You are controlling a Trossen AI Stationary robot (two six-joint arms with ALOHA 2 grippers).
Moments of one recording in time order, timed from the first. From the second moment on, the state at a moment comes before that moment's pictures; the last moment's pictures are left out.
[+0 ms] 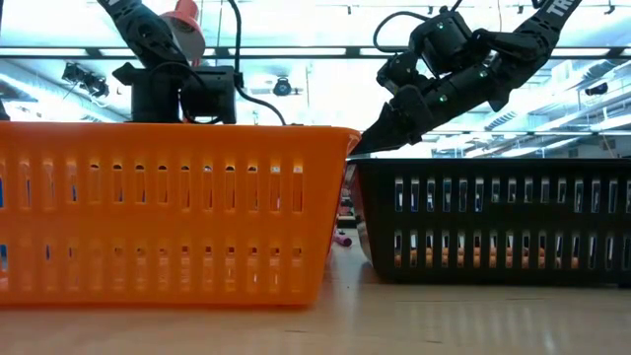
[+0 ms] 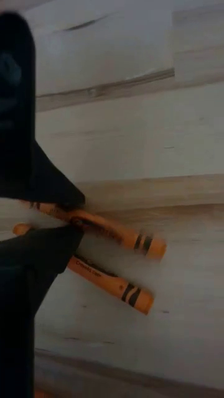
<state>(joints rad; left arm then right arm) 0.19 1.56 0.74 -0.65 -0.06 0.22 -0.20 1.51 0.64 0.45 -0.05 -0.14</state>
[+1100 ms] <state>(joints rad) 0.19 1.35 0.73 -0.35 -0.07 0.20 -0.19 1.51 0.64 0.54 -0.05 -0.12</state>
